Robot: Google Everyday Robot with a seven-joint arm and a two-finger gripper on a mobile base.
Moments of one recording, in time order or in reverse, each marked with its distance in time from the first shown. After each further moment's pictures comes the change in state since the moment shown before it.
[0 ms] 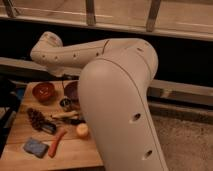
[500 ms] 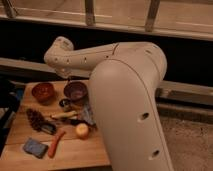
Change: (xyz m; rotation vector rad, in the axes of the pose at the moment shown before) arm 0.024 -0.026 0.013 -0.010 -0.031 0.084
